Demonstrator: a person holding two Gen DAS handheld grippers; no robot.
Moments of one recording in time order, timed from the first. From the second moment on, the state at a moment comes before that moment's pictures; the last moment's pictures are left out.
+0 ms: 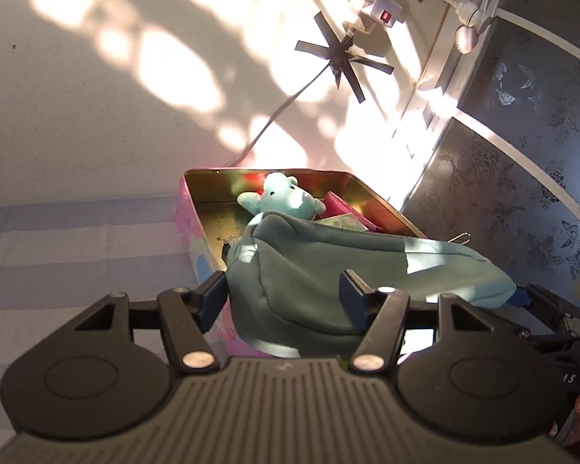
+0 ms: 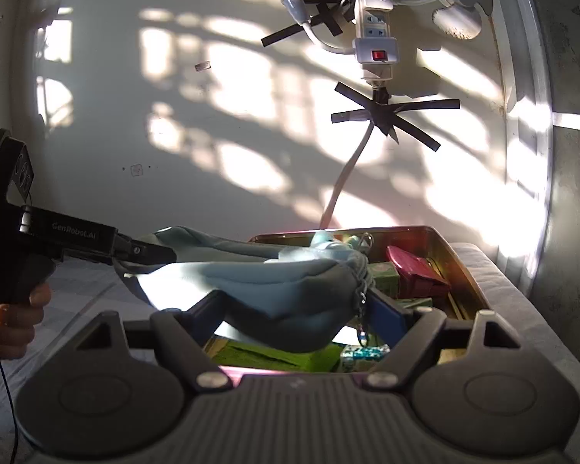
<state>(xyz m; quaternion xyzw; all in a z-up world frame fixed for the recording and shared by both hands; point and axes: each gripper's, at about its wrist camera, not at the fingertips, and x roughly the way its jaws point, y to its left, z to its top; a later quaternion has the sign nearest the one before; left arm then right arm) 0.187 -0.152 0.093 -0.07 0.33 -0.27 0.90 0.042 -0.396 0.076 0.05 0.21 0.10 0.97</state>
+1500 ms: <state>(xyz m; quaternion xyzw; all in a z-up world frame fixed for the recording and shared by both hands) 0.054 -0.181 0.046 0.09 0.27 -0.16 0.94 -0.056 -0.366 0.012 0.16 0.21 -0.04 0.96</state>
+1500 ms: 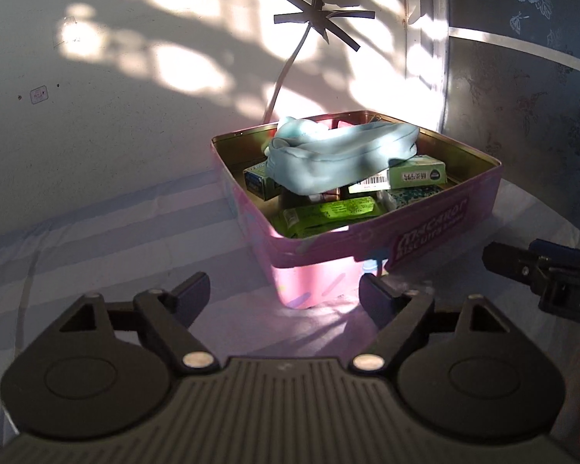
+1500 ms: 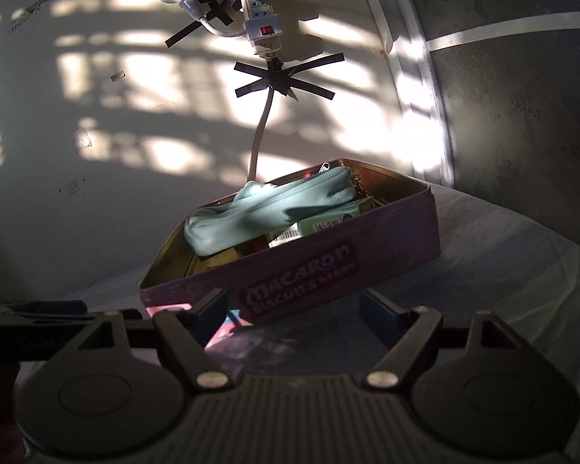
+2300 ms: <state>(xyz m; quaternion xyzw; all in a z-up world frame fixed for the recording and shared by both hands) 0.058 -0.150 -0.006 0.07 0.35 -0.10 0.93 -0.058 -0.317 -0.013 0.14 0.27 -0.03 0.95</state>
